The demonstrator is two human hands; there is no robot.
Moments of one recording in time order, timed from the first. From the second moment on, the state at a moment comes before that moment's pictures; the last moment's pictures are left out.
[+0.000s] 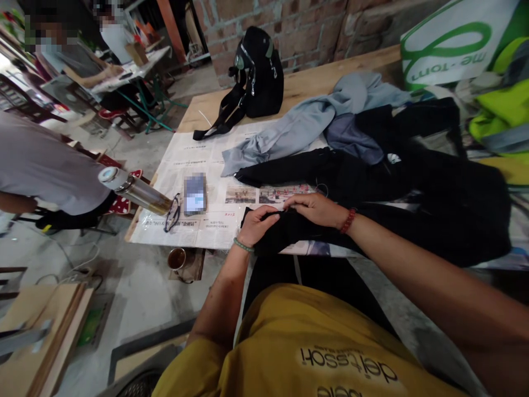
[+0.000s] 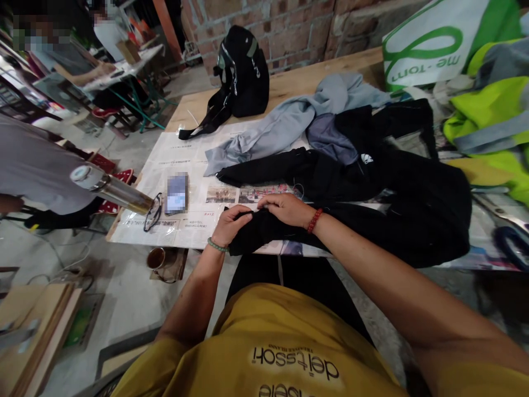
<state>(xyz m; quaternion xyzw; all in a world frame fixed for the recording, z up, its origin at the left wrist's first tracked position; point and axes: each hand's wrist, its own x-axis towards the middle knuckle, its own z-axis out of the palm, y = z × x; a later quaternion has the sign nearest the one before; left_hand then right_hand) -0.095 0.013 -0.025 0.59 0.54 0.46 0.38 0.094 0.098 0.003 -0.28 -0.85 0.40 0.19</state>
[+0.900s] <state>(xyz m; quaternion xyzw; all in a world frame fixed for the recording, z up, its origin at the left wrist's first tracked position) -0.092 0.011 -0.022 0.61 0.53 0.48 0.35 0.050 0.091 0.004 -0.41 -0.69 0.56 0.22</state>
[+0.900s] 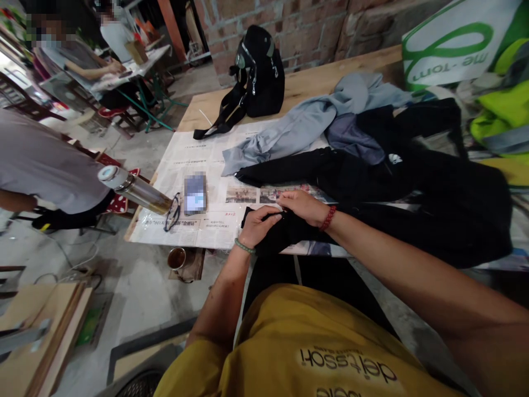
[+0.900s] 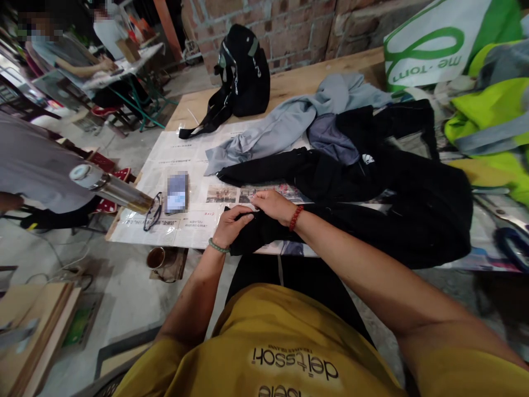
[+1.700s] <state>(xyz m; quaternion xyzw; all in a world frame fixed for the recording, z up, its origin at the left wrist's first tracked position) -0.093 0.014 -0.022 0.60 0.52 0.50 0.35 0.097 0.035 -0.008 -0.28 -0.86 0.15 0.40</state>
